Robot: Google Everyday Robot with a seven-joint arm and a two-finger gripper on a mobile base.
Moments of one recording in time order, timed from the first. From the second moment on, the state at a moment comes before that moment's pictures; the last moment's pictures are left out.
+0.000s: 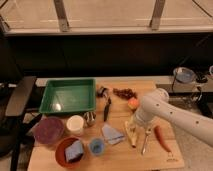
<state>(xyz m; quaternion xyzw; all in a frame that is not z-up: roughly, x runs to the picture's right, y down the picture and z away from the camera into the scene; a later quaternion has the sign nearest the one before) 0.182 0.228 0.797 -0.23 -0.27 -0.54 0.76</state>
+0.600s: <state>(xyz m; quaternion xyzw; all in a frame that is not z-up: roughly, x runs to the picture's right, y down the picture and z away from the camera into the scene) 0.176 0.235 0.803 -0.22 -0.29 -0.53 0.77</state>
